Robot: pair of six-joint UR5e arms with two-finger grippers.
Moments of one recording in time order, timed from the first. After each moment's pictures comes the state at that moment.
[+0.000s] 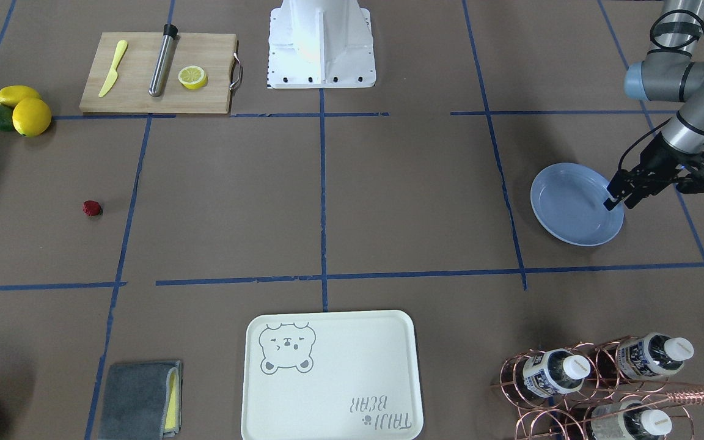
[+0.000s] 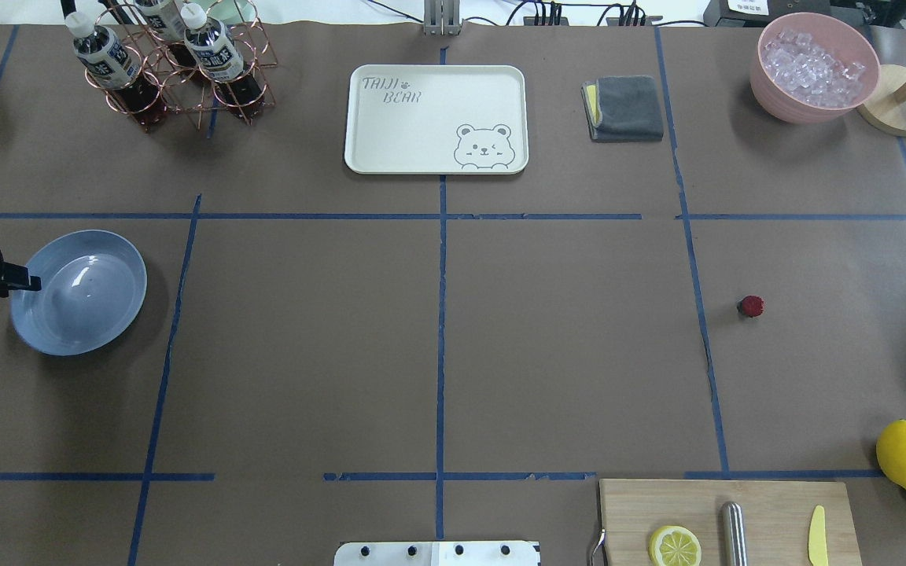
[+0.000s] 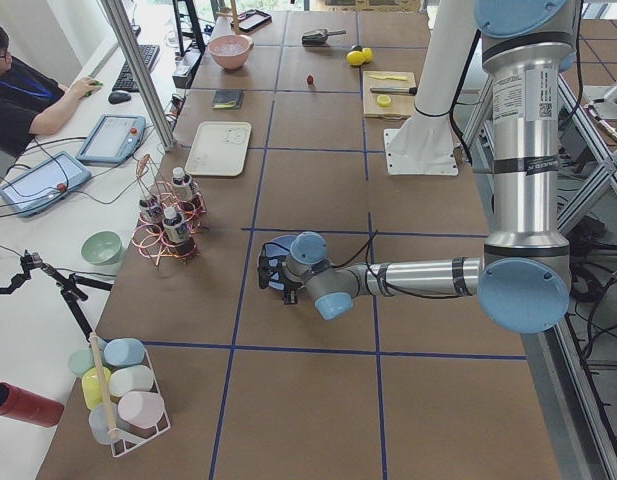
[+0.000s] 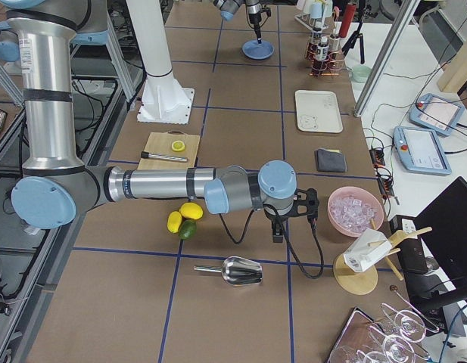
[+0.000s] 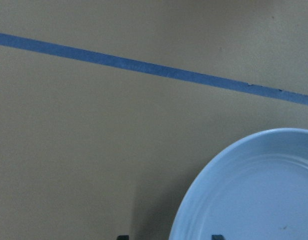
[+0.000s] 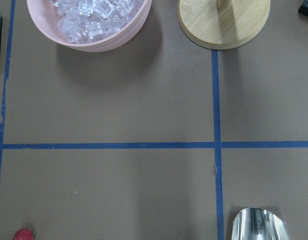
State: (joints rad) left arm -0.96 -1.48 -1.44 -2.66 -2.08 -1.11; right arm 1.58 -1.57 1.64 -1.41 2.50 0.19
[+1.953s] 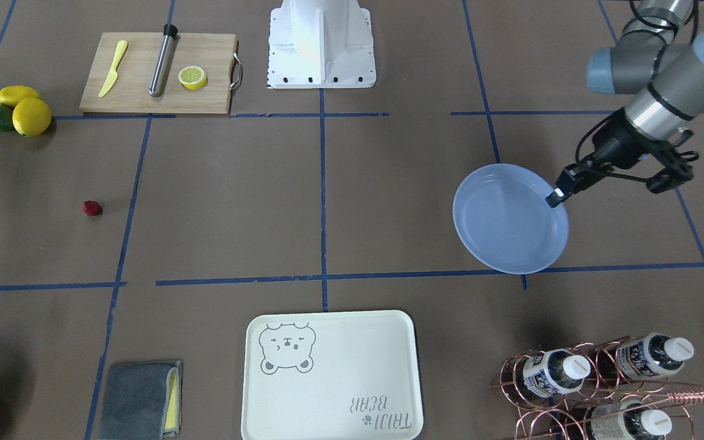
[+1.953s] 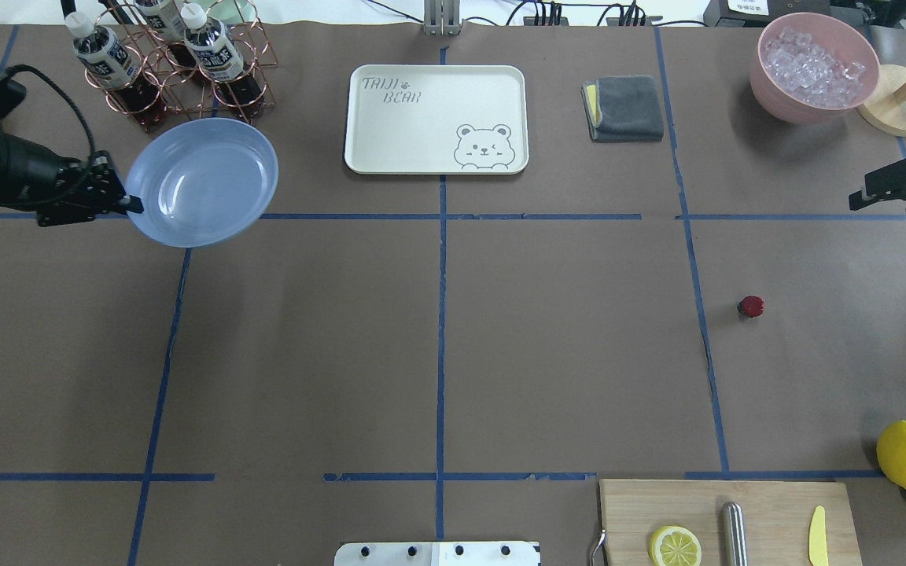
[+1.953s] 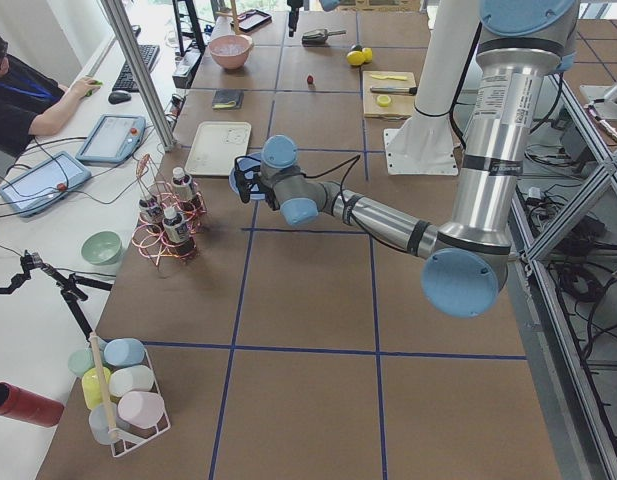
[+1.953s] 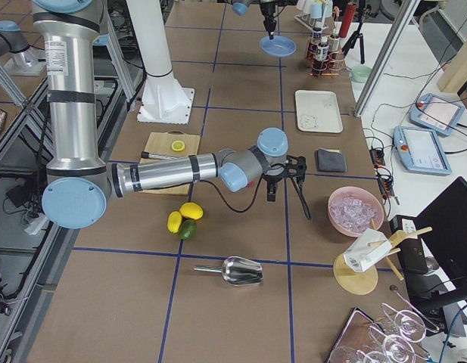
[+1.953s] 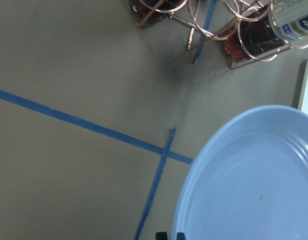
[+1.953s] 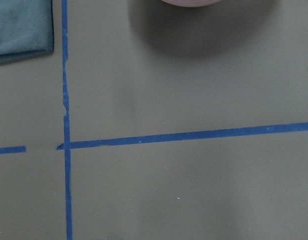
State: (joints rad) left arm -0.94 -1.75 -1.75 -2.31 -2.19 -1.57; right arm 1.19 -1.57 1.72 -1.07 2.35 0.82
